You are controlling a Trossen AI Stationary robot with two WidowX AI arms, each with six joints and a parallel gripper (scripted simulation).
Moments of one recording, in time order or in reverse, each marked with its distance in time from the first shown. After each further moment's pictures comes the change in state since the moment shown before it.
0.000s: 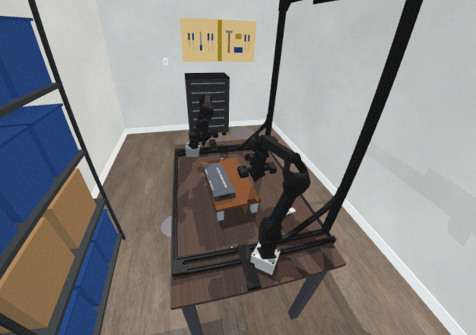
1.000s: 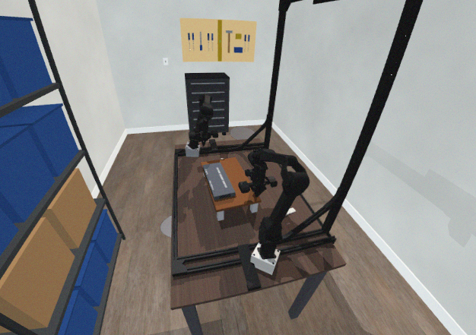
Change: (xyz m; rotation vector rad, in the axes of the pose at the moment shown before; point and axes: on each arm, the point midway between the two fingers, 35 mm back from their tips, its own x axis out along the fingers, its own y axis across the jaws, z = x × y) left arm 0.059 -0.002 -0.050 -0.030 0.171 -0.021; right arm 0.000 0.000 0.000 0.000 0.000 0.000
